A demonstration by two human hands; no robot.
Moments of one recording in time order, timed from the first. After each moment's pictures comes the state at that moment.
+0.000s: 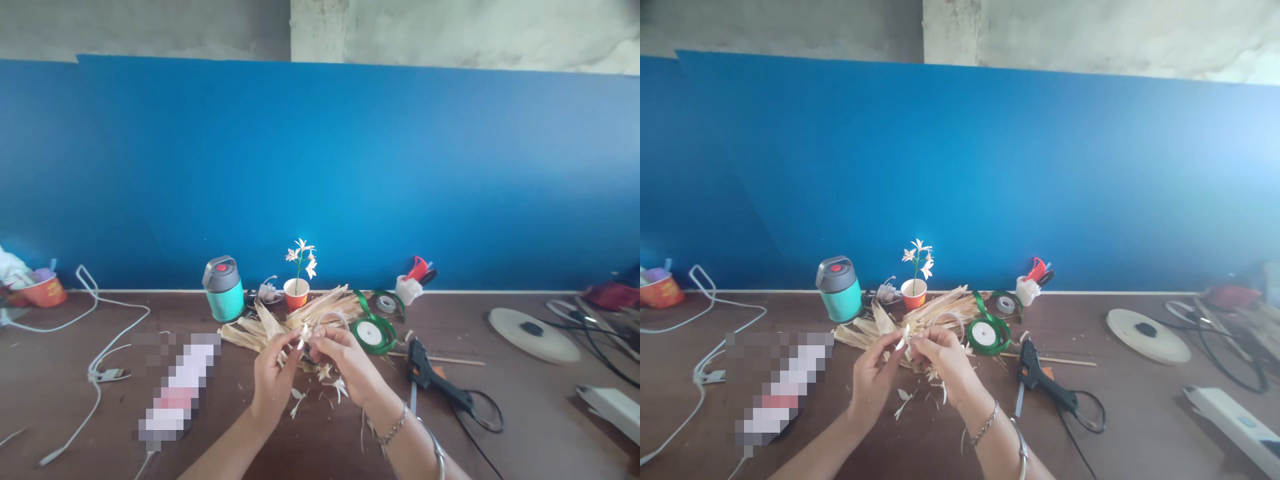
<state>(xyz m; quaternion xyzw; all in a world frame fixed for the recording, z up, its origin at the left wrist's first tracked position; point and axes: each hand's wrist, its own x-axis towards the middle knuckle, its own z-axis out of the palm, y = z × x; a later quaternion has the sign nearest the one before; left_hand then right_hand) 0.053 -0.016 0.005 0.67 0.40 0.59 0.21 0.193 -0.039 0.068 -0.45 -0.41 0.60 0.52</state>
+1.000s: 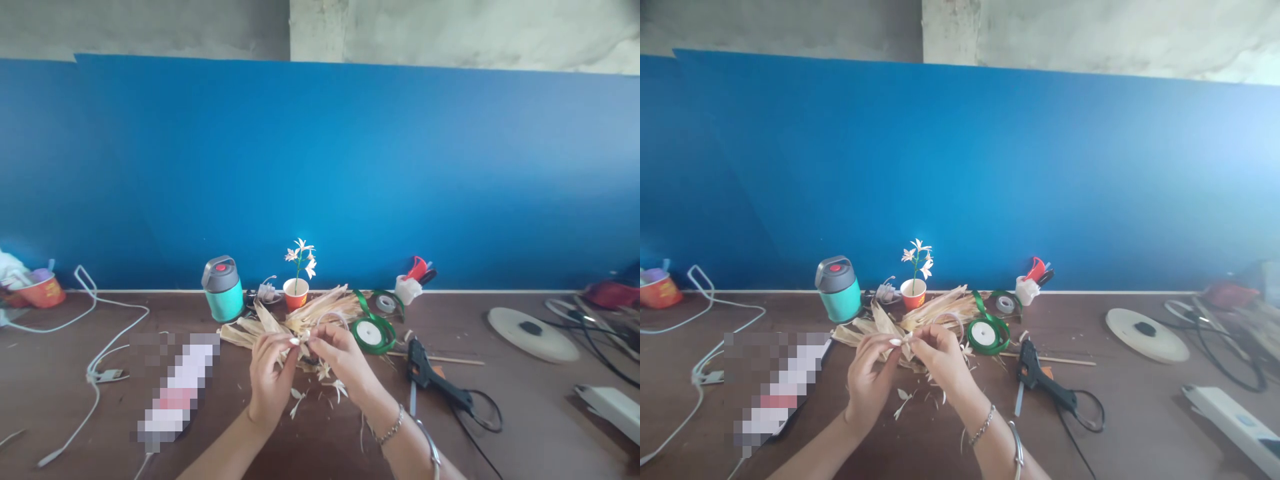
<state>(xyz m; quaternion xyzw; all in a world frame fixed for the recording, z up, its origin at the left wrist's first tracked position) 0.050 -0.015 0.010 0.71 0.34 0.62 0.04 0.191 -0.036 0.062 -0.48 -0.47 0.52 0.53</state>
